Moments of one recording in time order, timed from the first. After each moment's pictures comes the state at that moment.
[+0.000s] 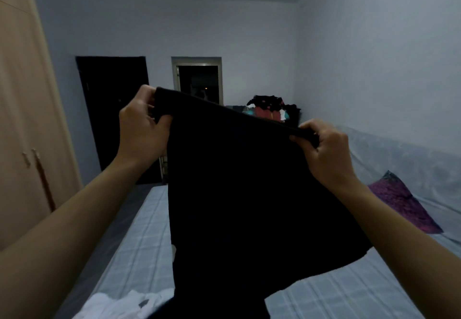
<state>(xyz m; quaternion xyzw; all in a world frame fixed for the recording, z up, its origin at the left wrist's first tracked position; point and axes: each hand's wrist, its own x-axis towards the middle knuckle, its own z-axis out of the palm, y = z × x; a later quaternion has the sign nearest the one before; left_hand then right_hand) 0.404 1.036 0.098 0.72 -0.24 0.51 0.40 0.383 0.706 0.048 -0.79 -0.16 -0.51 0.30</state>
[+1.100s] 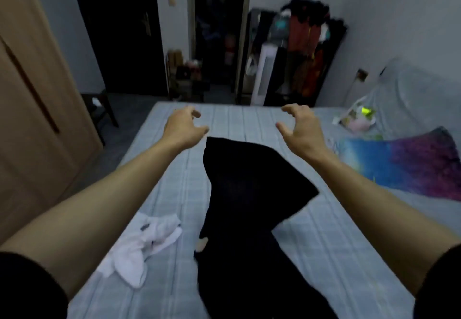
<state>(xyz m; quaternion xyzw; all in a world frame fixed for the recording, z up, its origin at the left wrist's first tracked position) 0.655 1.054 -0.129 0.92 0.02 0.10 0.37 0.664 0.766 -0.136 -0.94 -0.06 -0.25 0.24</state>
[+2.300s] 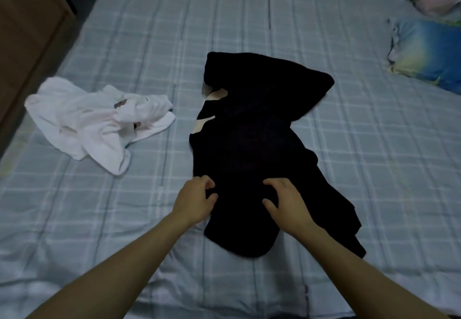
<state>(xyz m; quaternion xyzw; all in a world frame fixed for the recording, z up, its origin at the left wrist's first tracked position) 0.468 1.018 -0.607 0.91 0.03 -0.18 0.36 0.462 0.768 -0.564 -0.96 -0.02 0.18 0.24</state>
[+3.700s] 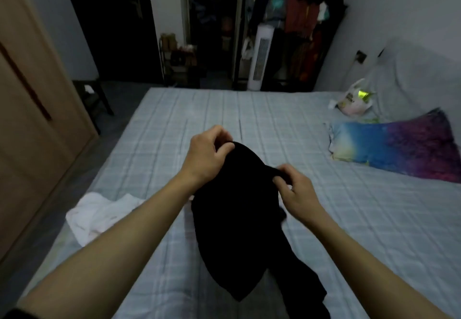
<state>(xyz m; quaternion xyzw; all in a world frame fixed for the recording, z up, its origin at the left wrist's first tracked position) 0.570 0.972 -0.195 0.85 -0.15 0.18 0.47 0.519 0.740 -0.241 -0.88 -0.08 -0.11 0.46</state>
